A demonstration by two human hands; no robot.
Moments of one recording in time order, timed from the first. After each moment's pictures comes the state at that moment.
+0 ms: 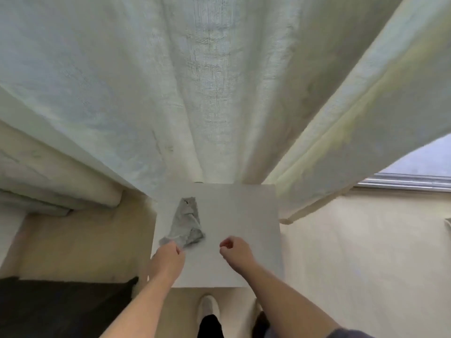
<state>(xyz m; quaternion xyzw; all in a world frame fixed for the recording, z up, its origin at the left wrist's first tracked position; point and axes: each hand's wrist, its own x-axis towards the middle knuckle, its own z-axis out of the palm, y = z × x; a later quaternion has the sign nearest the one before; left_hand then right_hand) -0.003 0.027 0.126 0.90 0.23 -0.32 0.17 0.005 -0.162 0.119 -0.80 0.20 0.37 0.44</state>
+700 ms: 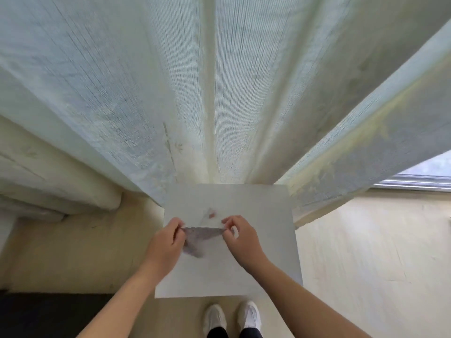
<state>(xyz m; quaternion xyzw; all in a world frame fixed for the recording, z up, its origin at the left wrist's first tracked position) 0.029 0.083 0.125 0.88 0.08 -0.16 0.45 0.030 -0.121 0.130 -0.85 0.09 0.17 0.49</state>
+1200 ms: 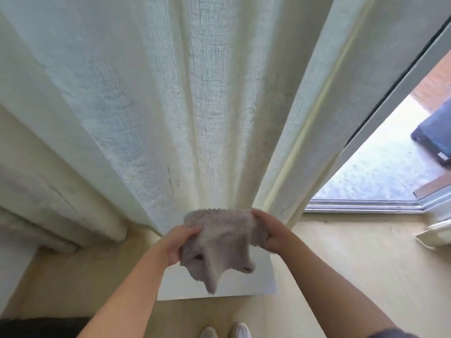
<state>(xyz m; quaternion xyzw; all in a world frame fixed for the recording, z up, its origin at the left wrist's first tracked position) 0.008 0.021 0.322 0.60 0.23 -0.36 0.68 0.011 -0.231 0.316 -0.48 0.30 0.32 0.76</state>
